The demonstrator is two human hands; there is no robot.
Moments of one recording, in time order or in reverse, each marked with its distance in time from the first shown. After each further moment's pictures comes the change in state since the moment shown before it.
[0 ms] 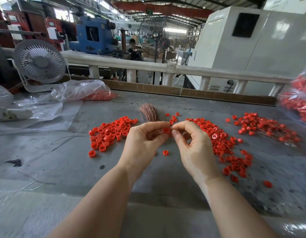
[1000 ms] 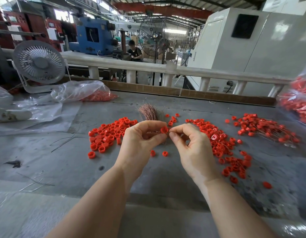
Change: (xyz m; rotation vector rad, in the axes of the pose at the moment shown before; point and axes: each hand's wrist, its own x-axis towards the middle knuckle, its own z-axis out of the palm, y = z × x) left_hand 0.001 0.002 -0.004 -0.032 0.044 -0.025; right_hand 0.002 -0.004 -0.002 -0.027 -0.035 0.005
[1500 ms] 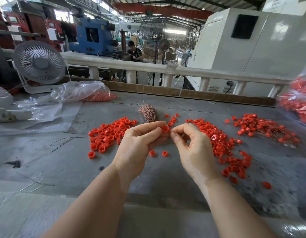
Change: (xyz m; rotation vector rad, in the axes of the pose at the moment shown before) left_hand 0.001 0.006 0.001 -0.405 -0.036 -0.257; right_hand 0.000 -0.001 -0.002 -0.018 0.013 -0.003
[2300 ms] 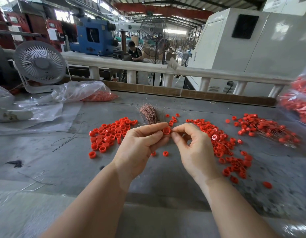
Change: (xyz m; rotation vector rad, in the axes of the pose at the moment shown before) left_hand -0.001 0.004 0.002 -0.084 0.010 -0.094; right_hand 0.000 -0.001 0.001 0.012 0.007 0.013
